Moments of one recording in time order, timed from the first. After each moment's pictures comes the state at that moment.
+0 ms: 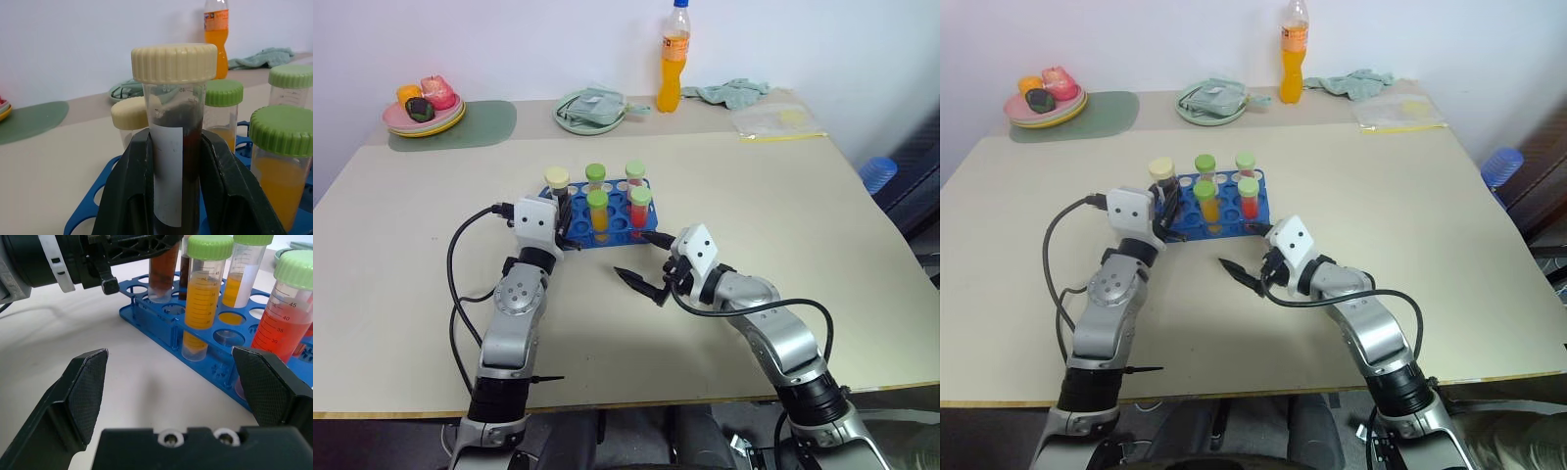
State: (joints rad) left arm -0.26 0.11 0.01 -0.20 0.02 0.19 -0.10; right arm -0.30 -0.33 0.25 -0.28 0.22 0.44 0.60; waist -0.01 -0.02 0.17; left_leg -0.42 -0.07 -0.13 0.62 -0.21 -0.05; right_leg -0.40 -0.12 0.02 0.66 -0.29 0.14
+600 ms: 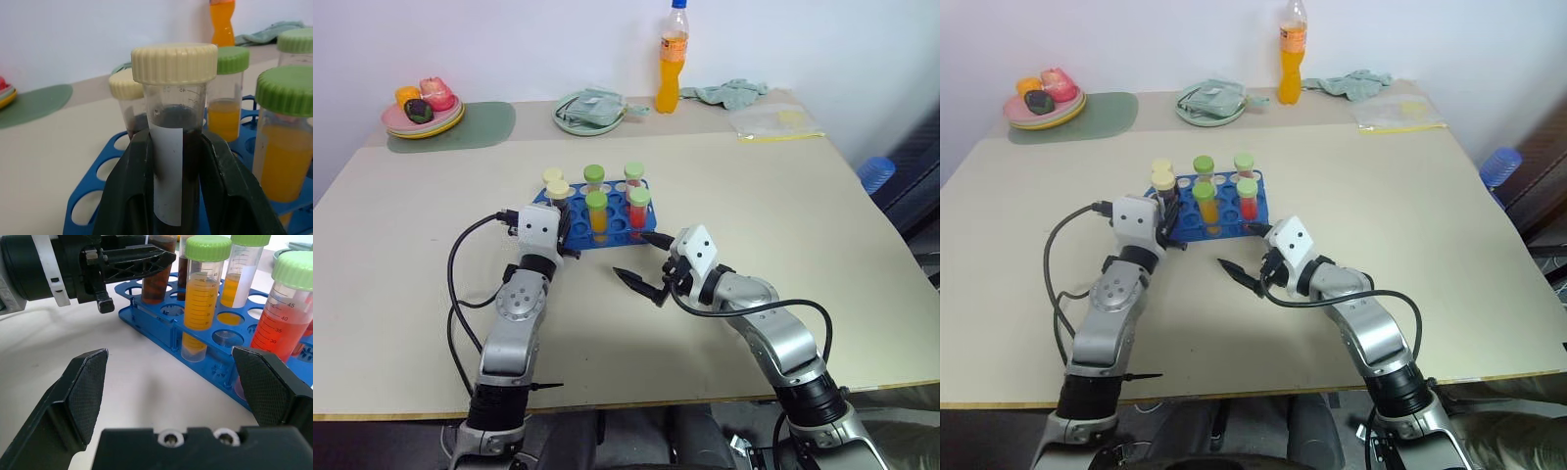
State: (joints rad) left arm -0.23 0.10 0.00 -0.20 0.04 0.24 -0.08; right arm -0.30 -0.33 0.25 -0.28 0.22 0.44 0.60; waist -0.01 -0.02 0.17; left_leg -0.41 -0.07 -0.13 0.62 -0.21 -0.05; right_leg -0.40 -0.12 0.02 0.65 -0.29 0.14
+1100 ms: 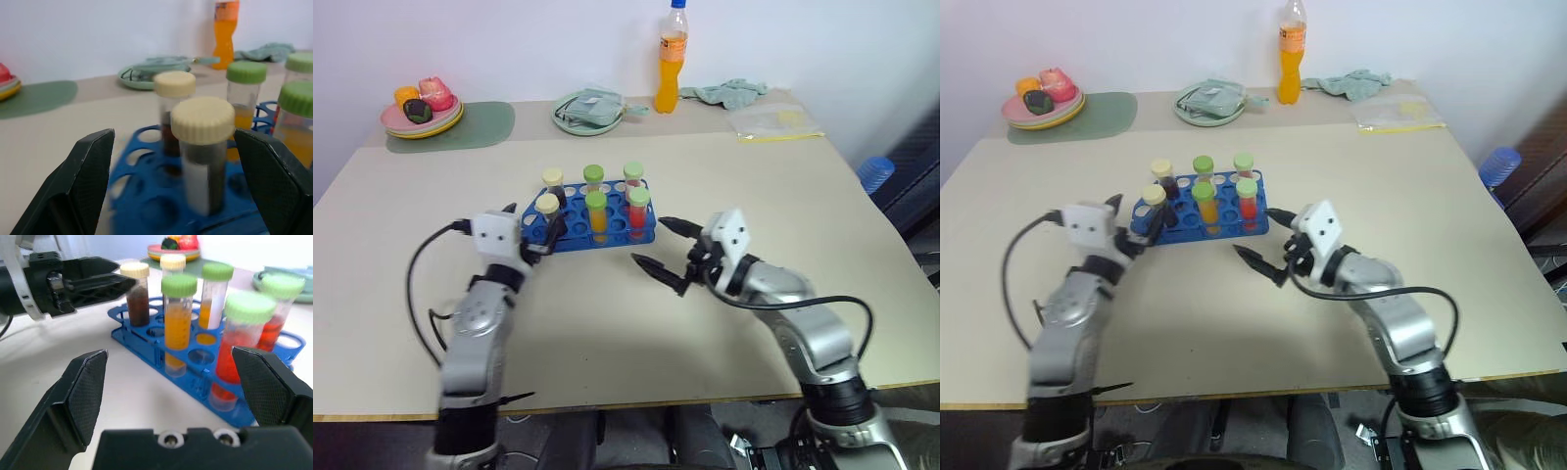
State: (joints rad) left arm -0.05 0.32 0.23 -0.37 -0.25 0.28 -0.31; right arm -0.27 -0.51 0.03 -0.42 0.40 0.53 0.70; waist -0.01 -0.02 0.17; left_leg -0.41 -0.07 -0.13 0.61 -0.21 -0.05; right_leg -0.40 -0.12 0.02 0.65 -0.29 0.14
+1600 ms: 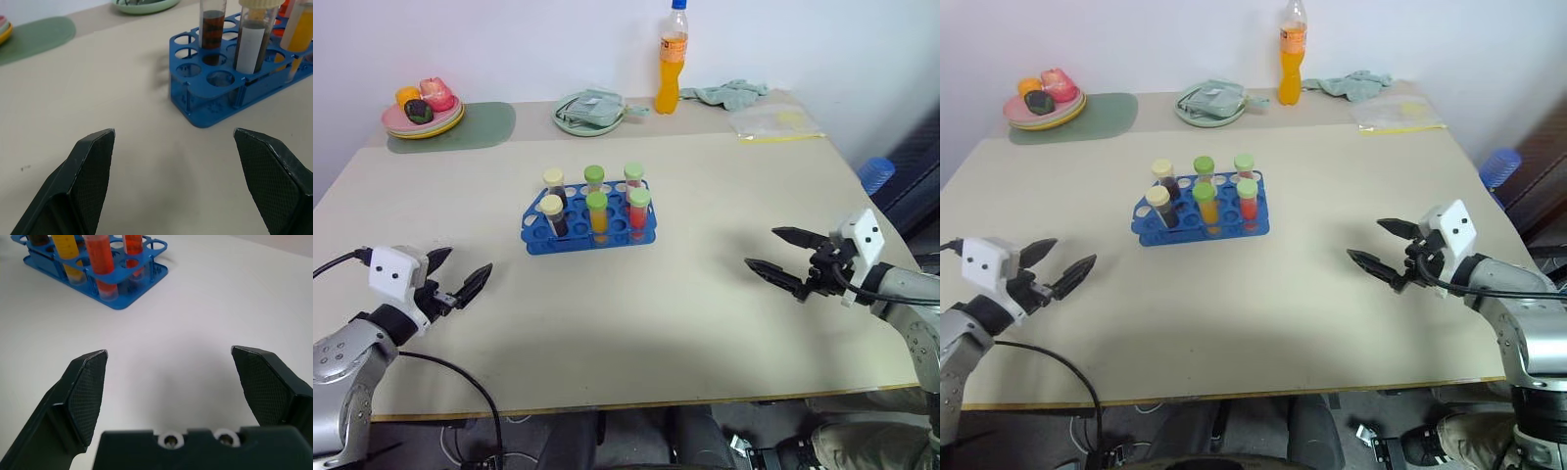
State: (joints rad) left arm 0.18 0.61 0.49 -0.38 -0.47 0.41 -0.60; right arm -0.10 -0.80 -0.29 -0.22 0.47 0.51 0.89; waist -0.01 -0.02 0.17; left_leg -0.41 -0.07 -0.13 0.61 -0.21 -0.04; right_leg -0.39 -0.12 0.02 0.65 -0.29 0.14
